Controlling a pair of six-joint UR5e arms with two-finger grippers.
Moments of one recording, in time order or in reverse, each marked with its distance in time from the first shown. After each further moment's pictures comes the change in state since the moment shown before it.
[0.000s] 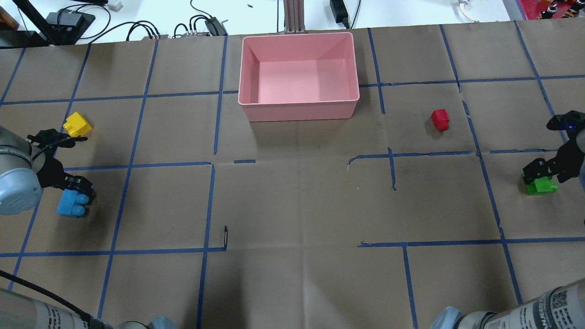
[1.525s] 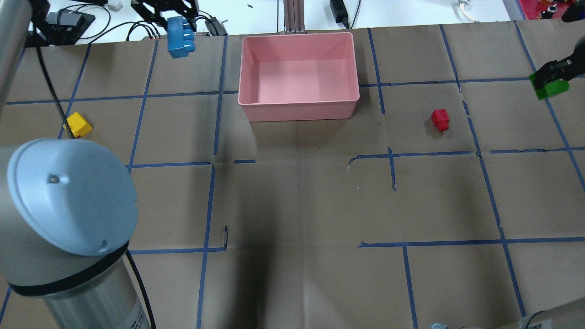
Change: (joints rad) left arm -0.685 -0.452 1.254 -0.773 -0.082 -0.946; right arm 0.216 -0.062 -0.404 0.190 0.139 0.003
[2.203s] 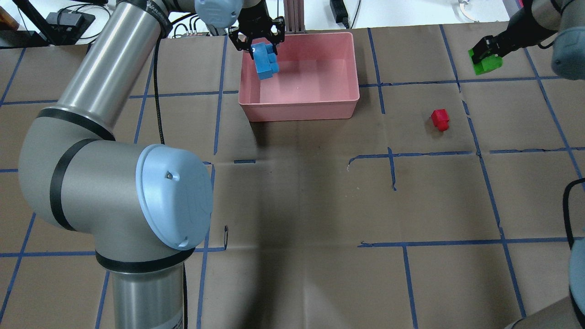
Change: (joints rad) left arm -0.185 -0.181 0.051 0.108 0.018 -0.249; right arm 0.193 0.070 -0.091 -0.020 0.078 0.182
